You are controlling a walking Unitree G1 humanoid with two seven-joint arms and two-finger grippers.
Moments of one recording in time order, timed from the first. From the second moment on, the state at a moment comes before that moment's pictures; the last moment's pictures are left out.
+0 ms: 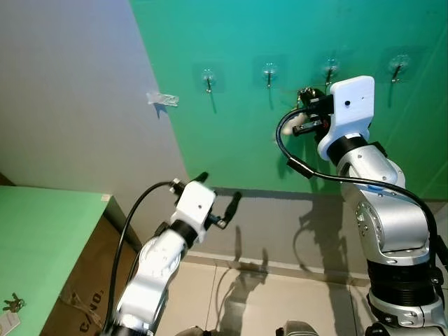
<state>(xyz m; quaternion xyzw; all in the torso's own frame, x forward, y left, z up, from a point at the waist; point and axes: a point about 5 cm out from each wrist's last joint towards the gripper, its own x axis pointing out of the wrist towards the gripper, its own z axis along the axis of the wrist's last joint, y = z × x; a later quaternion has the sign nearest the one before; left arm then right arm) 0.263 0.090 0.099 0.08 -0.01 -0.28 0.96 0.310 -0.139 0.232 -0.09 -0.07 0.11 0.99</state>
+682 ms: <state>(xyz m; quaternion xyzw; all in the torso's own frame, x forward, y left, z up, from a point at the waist) 0.287 0.081 0.166 0.01 -0.06 -0.37 0.92 0.309 -0.124 0.237 -0.10 -0.08 0.15 0.98</state>
